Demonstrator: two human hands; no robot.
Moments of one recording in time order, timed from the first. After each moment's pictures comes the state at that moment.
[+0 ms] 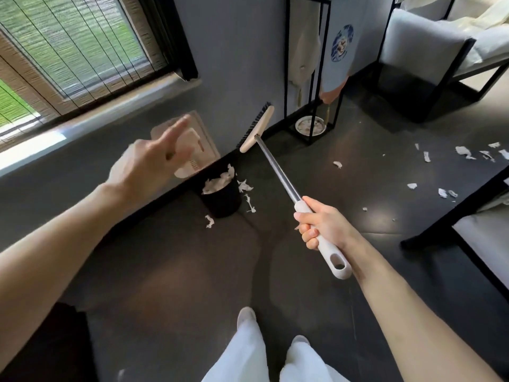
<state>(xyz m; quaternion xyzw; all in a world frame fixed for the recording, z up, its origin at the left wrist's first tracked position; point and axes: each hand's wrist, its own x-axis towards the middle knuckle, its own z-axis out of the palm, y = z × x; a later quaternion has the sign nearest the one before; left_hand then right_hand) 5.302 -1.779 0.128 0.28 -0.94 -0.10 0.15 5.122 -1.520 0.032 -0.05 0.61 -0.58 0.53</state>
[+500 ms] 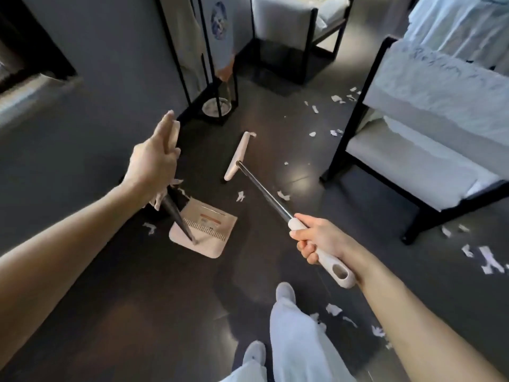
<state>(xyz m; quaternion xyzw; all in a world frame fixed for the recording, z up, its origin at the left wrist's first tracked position) 5.285 -1.691 0.086 0.24 -0.91 -0.32 0.12 5.270 -1.381 0.021 0.12 0.66 -0.59 0.46</state>
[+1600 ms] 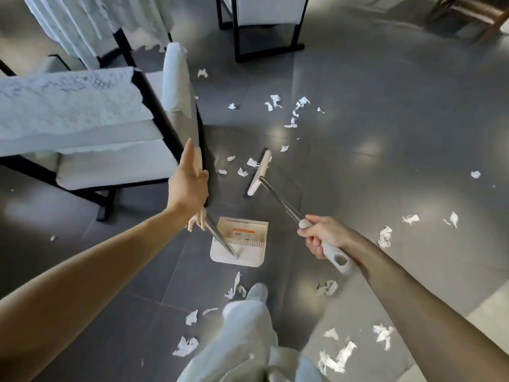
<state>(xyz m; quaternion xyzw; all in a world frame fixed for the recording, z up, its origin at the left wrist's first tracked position) 5.207 -0.846 0.011 -0.12 -0.88 -0.44 -0.16 5.413 -0.663 -0.011 0.48 0.47 -0.72 0.14</state>
